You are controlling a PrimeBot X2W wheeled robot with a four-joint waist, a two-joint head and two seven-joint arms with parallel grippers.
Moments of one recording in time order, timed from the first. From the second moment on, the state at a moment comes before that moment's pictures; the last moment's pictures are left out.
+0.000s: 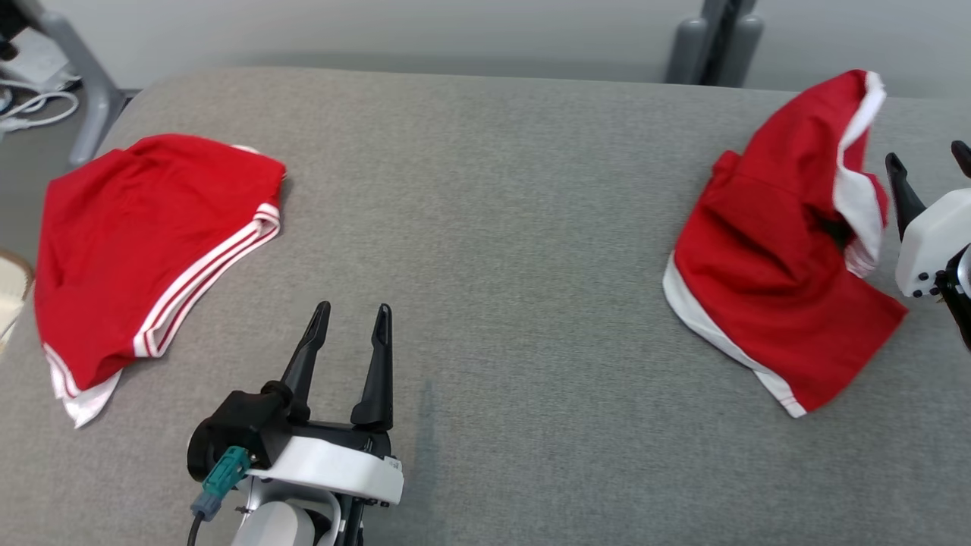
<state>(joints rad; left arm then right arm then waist) -0.13 0.05 -0.29 0.14 -0.36 0.08 -0.26 -0.90 -0.38 0.29 1.08 0.22 0.13 -0.11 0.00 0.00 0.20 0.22</state>
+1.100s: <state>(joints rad) -0.09 0.05 -0.20 0.14 -0.32 0.04 -0.26 -0.20 -0.14 0.08 0.40 0.31 0.13 -0.26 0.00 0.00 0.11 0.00</state>
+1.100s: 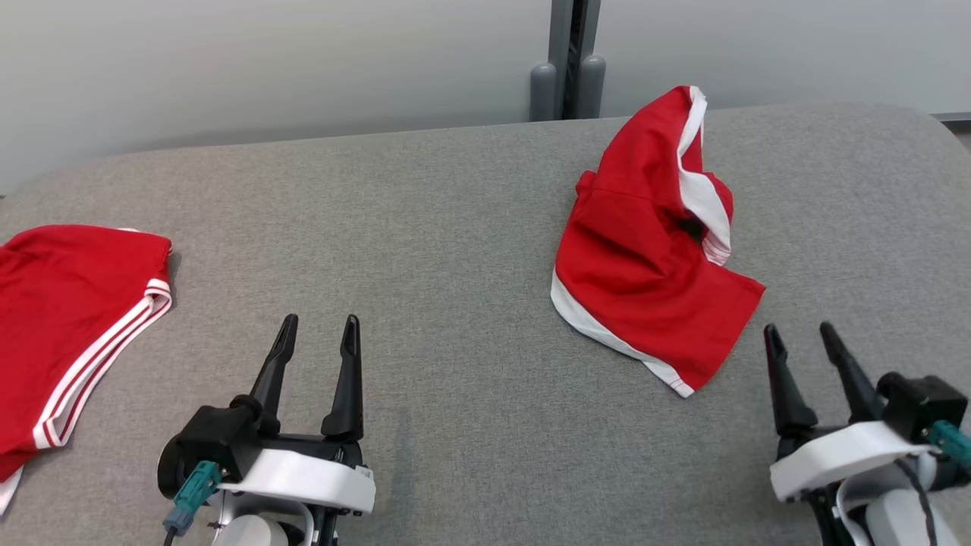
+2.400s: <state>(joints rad) -0.09 0.05 -0.21 0.15 -0.32 0.04 -0.26 -0.24 -0.22 0.21 0.69 0.64 0.13 -0.14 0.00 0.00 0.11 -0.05</state>
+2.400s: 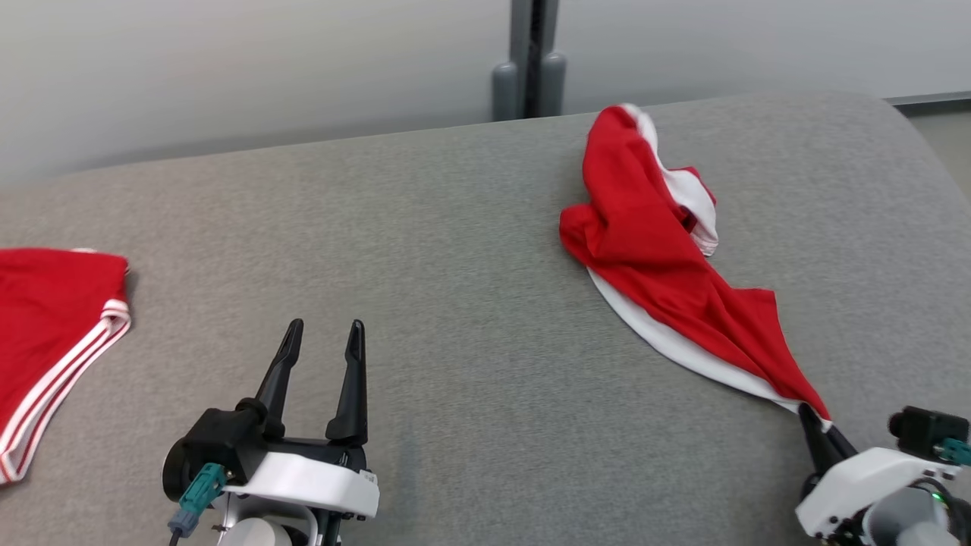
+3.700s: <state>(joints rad) -0.28 0.05 -0.34 0.25 -0.30 0.00 -0.26 -0.23 -0.16 0.15 0.23 0.41 0.13 -0.25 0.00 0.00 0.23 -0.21</state>
